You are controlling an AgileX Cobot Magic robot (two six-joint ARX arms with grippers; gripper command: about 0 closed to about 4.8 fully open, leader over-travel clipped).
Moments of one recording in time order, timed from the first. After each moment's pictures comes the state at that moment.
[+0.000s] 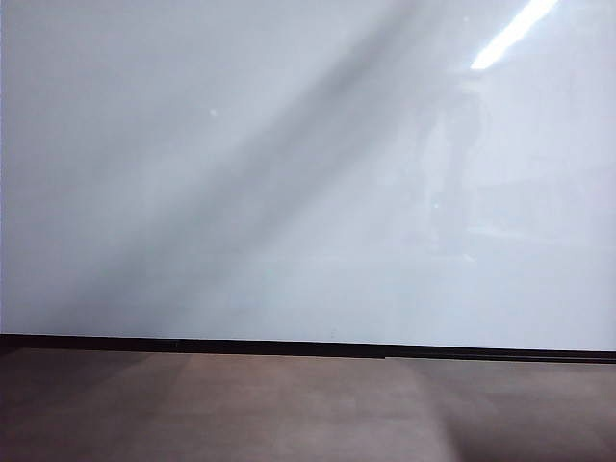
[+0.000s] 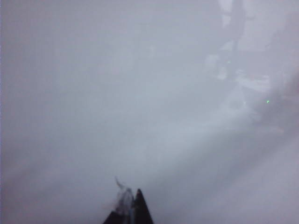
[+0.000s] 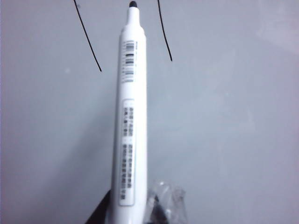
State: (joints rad) left arm -0.10 0.00 0.24 0.00 -0.03 0.03; right arm 0.43 0.94 0.94 0.08 0.23 0.22
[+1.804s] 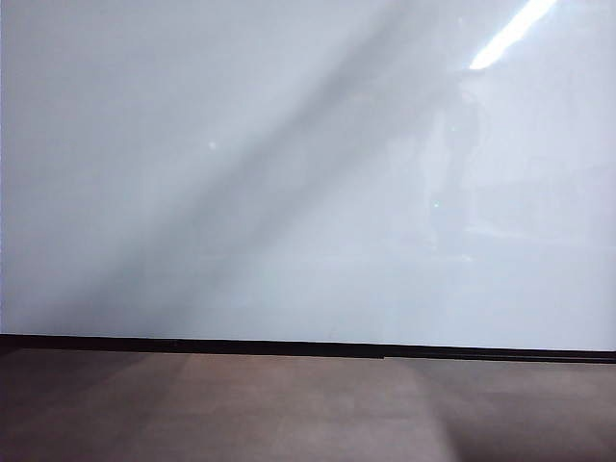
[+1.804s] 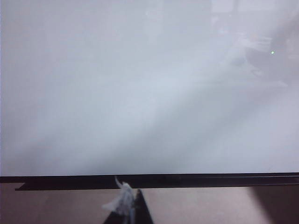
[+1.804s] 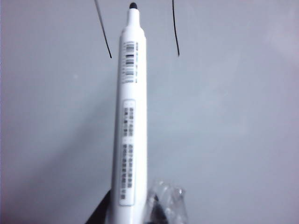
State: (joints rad) left arm -0.11 0.00 0.01 0.09 -0.03 0.03; right arm 0.40 0.83 0.94 -0.05 0.18 0.06
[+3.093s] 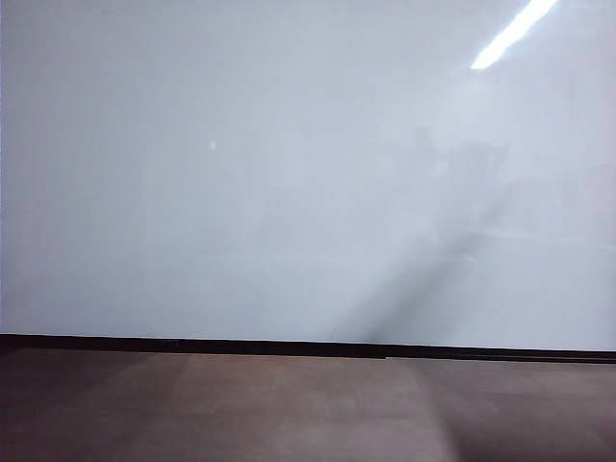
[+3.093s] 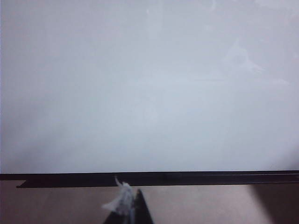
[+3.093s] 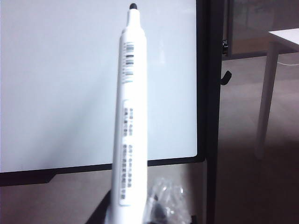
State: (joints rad) left arm -0.12 0.00 0.01 0.09 -0.03 0.03; right arm -0.09 0.00 0.01 0.00 -0.07 0.13
